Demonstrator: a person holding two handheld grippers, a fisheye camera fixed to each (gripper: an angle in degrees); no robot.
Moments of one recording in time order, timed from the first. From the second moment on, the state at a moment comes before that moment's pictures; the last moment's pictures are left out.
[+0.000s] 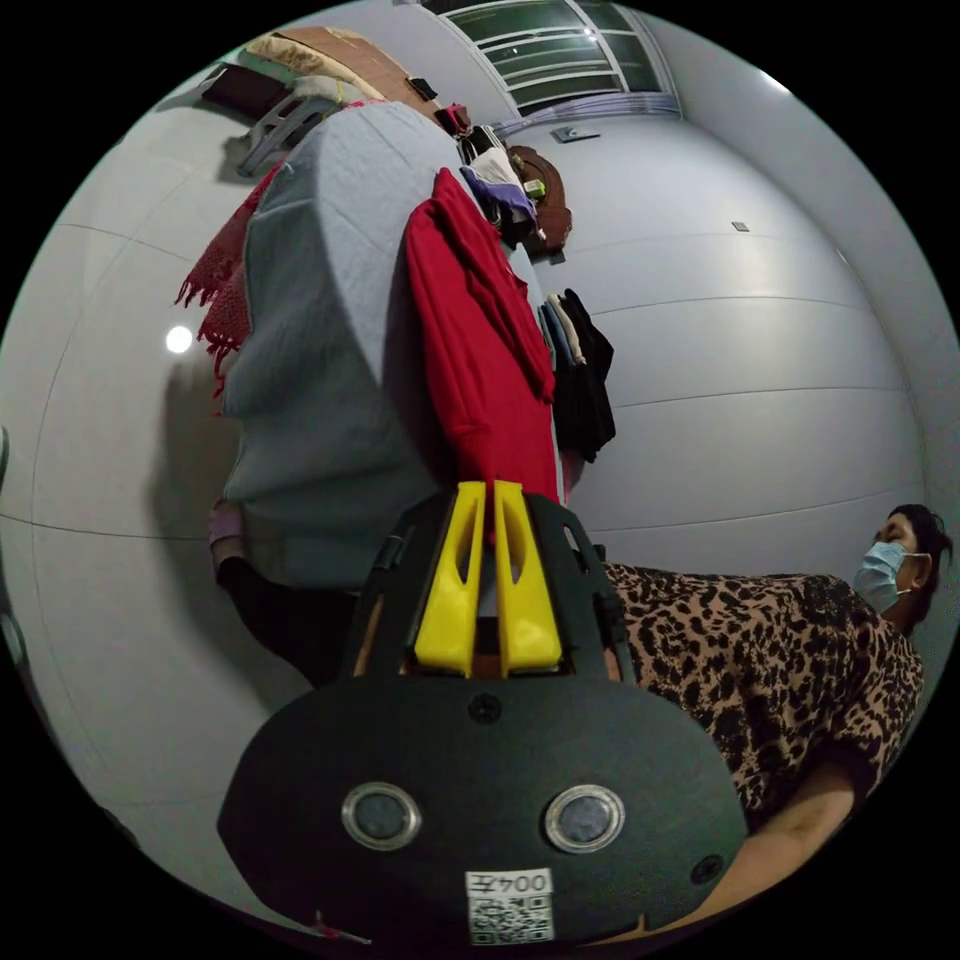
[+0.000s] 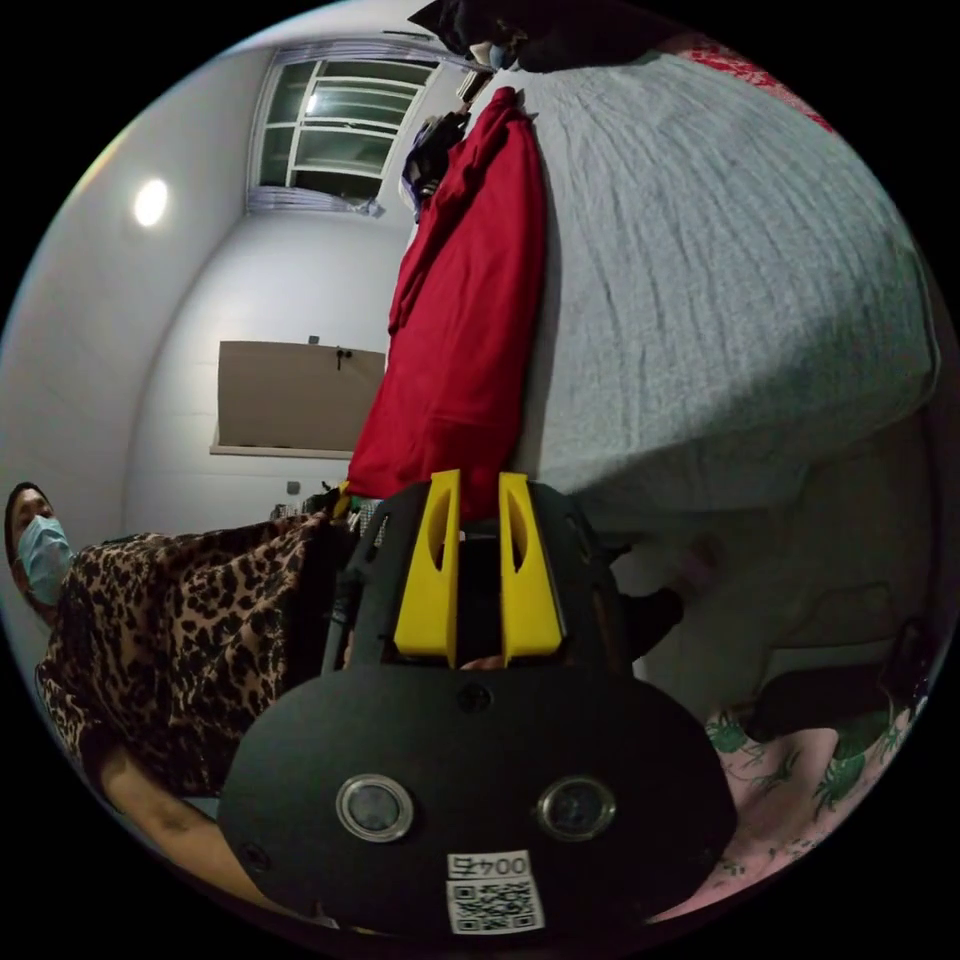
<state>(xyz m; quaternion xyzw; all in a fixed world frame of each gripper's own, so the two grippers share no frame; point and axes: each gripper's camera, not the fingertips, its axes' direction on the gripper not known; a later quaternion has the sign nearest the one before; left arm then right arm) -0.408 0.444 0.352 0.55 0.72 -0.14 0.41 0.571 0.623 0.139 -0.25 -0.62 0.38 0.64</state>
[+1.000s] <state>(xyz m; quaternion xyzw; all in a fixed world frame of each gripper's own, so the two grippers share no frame) -0.351 0.514 0.246 0.56 0.72 -0.15 0.38 0.590 0.580 -0.085 -0.15 -0.55 0.37 0.73</state>
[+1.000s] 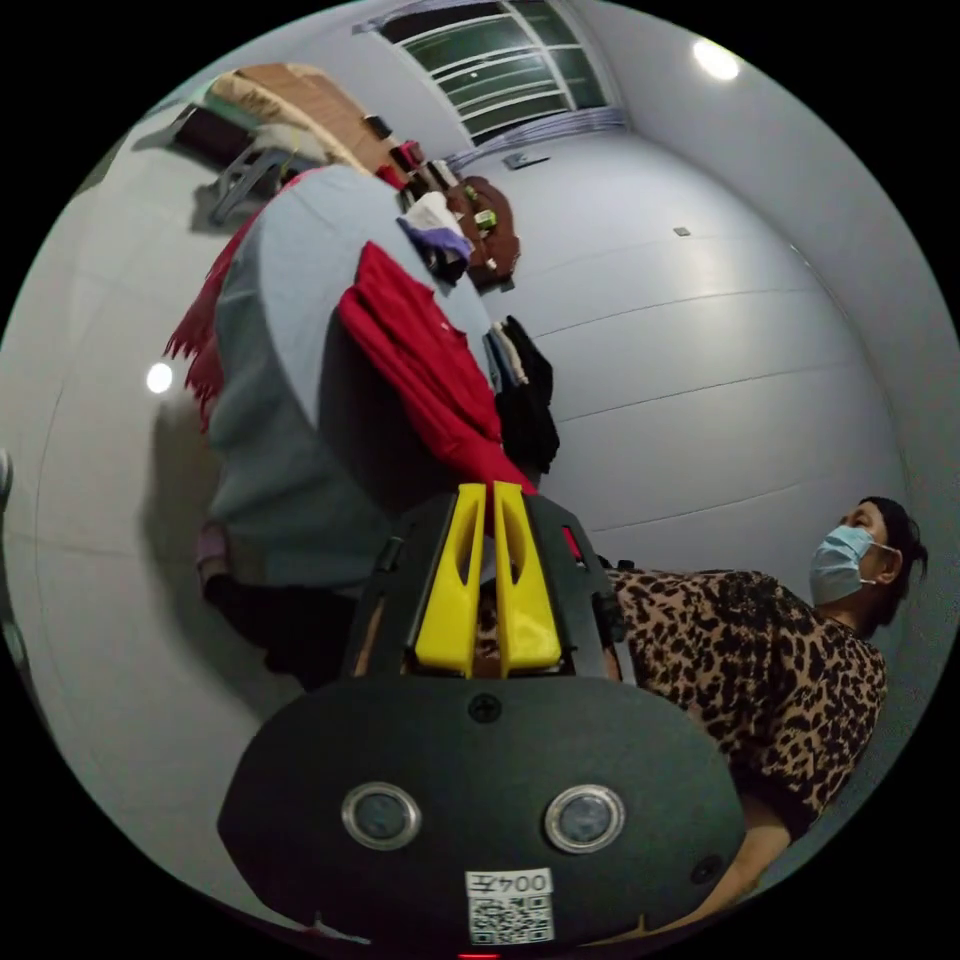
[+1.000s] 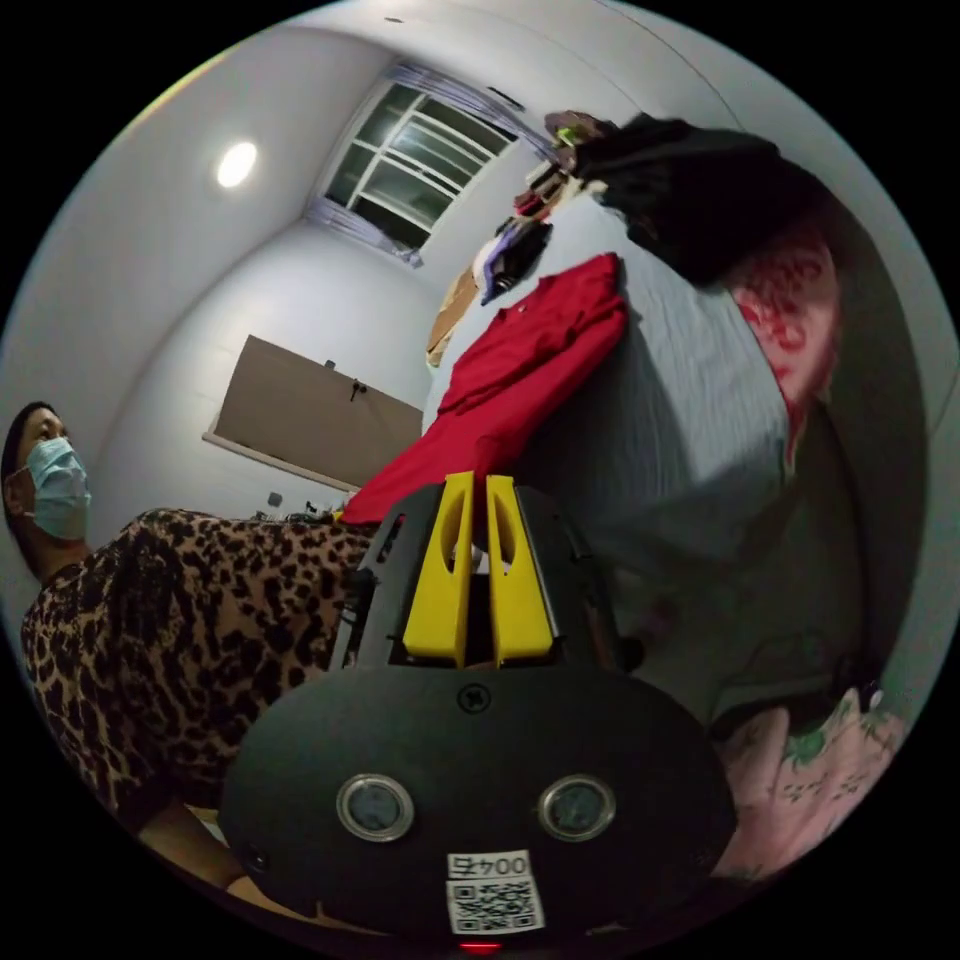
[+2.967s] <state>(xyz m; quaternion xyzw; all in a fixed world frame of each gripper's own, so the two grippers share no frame) -0.843 -0.015 -0.084 0.48 0.71 -0.30 0.42 0.396 0.030 0.282 -0.33 -0.25 0.25 0.87</state>
